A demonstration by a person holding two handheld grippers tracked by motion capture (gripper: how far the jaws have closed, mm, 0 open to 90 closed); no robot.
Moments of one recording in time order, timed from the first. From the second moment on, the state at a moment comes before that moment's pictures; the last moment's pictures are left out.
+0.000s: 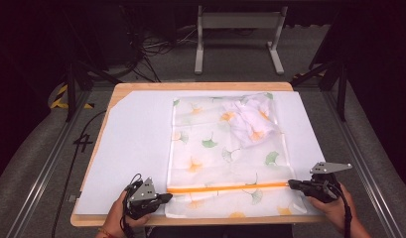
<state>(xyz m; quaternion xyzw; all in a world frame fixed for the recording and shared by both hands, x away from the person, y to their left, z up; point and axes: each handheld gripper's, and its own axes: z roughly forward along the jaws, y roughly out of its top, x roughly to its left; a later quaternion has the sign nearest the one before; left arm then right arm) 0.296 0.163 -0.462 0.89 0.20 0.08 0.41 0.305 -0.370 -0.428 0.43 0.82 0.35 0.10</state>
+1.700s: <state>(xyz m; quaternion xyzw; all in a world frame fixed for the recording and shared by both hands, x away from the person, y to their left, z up) 0.296 0.184 -0.448 0.87 0.23 0.14 0.41 0.290 -0.385 -0.411 0.38 0.81 0.40 0.21</state>
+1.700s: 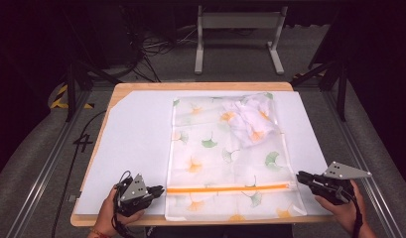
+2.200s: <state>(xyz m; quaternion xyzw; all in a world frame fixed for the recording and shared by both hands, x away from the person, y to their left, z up) 0.301 0.202 -0.445 0.86 0.26 0.19 0.40 0.296 -0.400 -0.415 0.40 0.79 0.39 0.27</state>
